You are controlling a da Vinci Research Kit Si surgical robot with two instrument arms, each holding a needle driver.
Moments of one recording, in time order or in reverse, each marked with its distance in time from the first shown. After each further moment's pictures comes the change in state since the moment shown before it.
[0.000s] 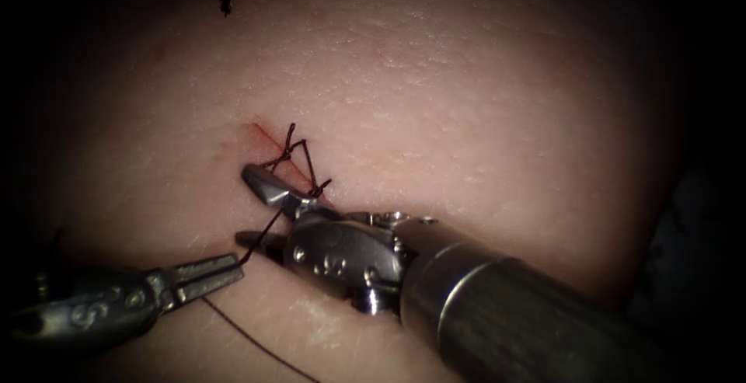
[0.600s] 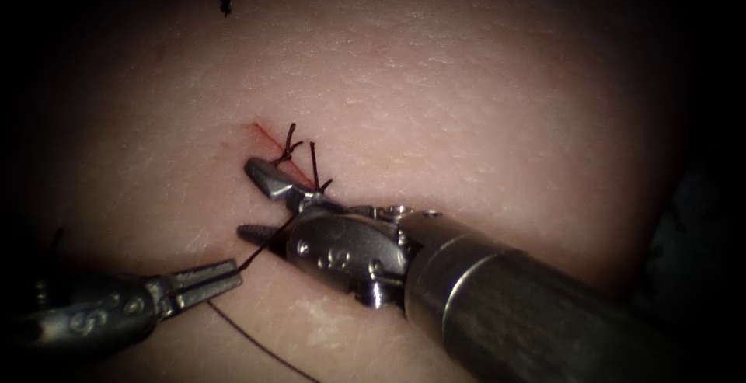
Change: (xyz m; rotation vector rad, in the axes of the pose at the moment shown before) right arm 0.000 0.000 0.000 0.002 0.004 0.005; left arm 0.000 0.001 0.000 -0.001 0.003 0.005
